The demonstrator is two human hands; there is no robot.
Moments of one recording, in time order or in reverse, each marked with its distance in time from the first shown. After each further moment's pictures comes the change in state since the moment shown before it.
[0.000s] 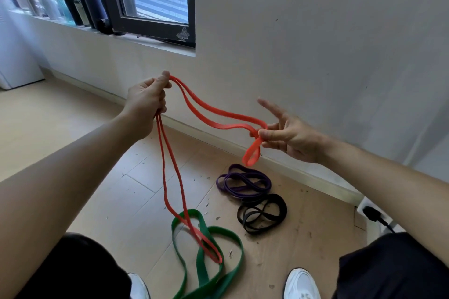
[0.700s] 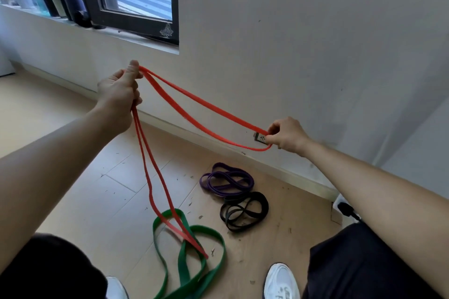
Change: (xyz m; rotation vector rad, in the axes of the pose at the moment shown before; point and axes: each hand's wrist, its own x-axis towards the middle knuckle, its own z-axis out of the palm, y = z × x) left_hand 0.006 0.000 0.001 -0.125 0.154 0.017; right_hand 0.015 0.027 -0.062 -1.062 0.488 0.088
